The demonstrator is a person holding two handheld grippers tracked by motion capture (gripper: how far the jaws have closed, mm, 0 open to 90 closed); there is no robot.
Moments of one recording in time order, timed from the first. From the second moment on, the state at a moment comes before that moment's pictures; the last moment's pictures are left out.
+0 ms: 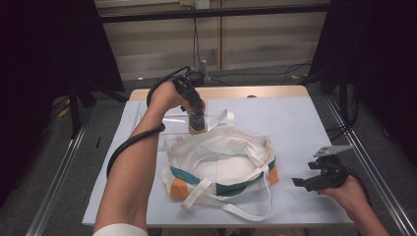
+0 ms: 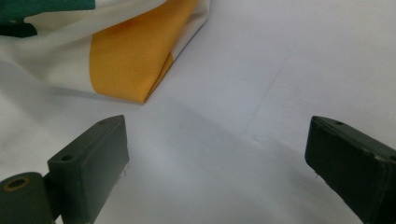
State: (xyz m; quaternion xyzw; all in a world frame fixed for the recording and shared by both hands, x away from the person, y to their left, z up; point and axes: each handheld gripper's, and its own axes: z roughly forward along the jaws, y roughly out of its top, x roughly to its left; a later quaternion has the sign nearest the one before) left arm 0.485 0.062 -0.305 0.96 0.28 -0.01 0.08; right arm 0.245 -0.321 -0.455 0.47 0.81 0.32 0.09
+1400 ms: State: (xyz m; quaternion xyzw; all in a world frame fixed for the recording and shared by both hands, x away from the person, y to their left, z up) left arm 0.485 0.062 -0.324 0.96 0.28 -0.01 0.08; right arm 0.245 -0.318 -0.456 0.47 0.82 0.32 0.08
